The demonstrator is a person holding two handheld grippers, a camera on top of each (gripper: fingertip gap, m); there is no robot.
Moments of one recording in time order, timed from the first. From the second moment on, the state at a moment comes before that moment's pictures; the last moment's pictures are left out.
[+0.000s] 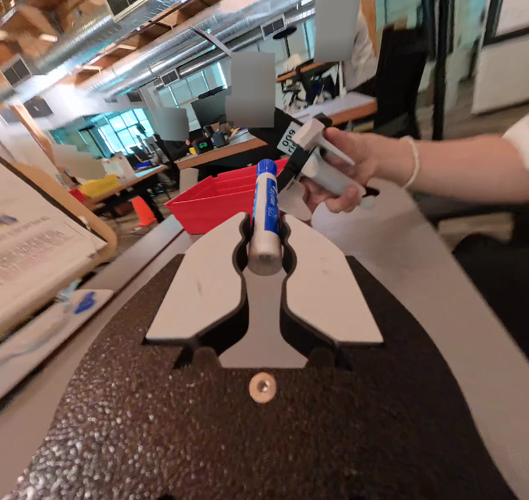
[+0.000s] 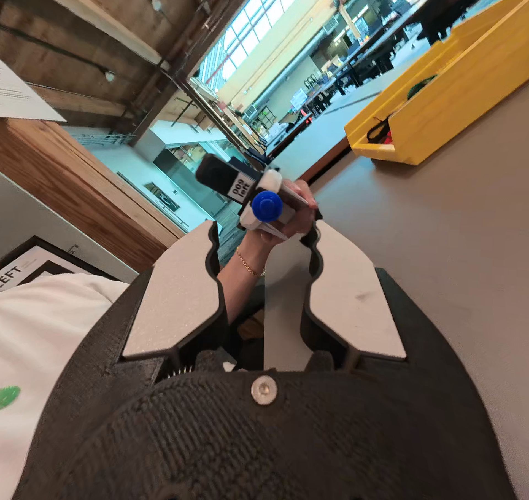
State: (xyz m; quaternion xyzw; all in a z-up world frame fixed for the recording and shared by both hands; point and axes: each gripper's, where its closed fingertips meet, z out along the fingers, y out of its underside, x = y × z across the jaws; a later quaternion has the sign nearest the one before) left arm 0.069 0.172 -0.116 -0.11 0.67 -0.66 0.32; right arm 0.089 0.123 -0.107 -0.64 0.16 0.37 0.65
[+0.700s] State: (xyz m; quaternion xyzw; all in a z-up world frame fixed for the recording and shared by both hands) left arm 0.071 0.156 -0.135 -0.08 0.72 -0.58 0.37; right arm 0.081 0.122 -0.134 -0.70 0.10 0.36 0.60
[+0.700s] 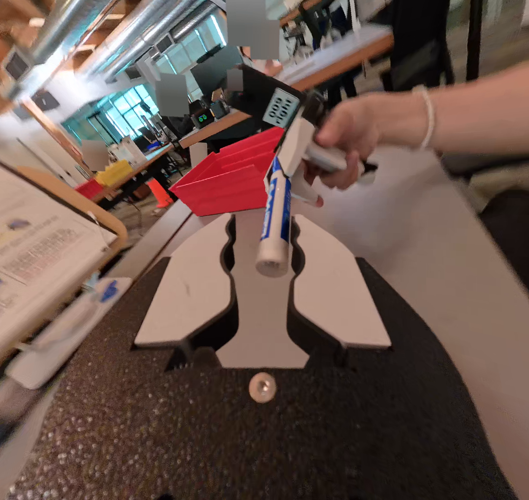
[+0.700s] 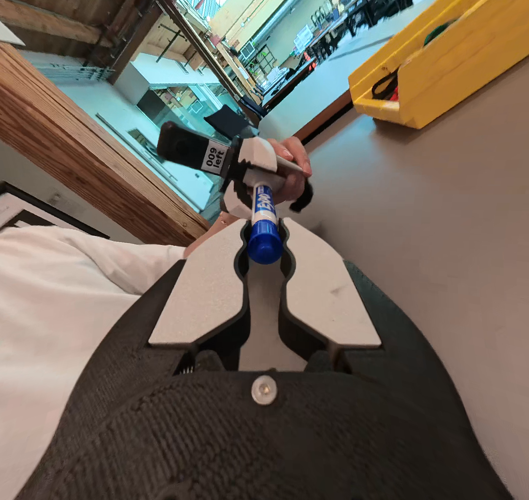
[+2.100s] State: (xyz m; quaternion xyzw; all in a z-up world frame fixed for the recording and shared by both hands) left arm 0.065 0.159 -0.127 -0.07 0.67 -0.67 0.32; right arm 0.074 0.133 -0.121 -0.63 0.17 0.47 0.60
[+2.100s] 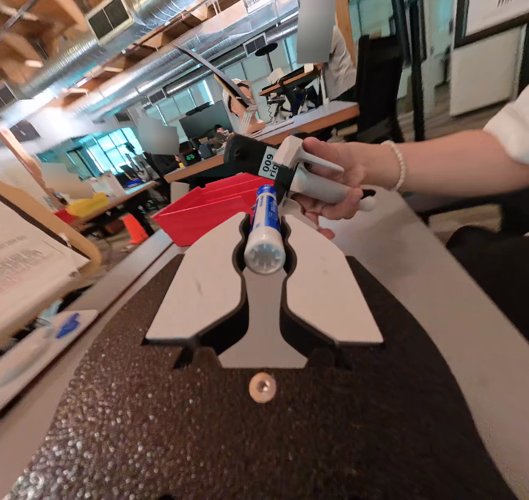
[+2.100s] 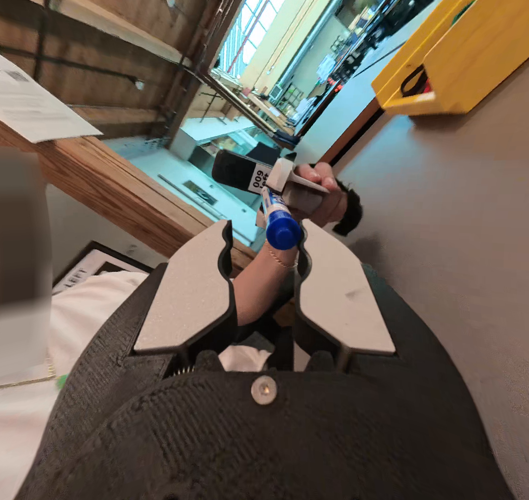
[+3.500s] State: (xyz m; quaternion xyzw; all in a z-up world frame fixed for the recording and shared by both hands) left arm 0.106 0.134 -0.170 -0.16 0.80 -0.36 0.44; right arm 0.098 0.131 -0.156 -0.83 0.06 0.05 0.56
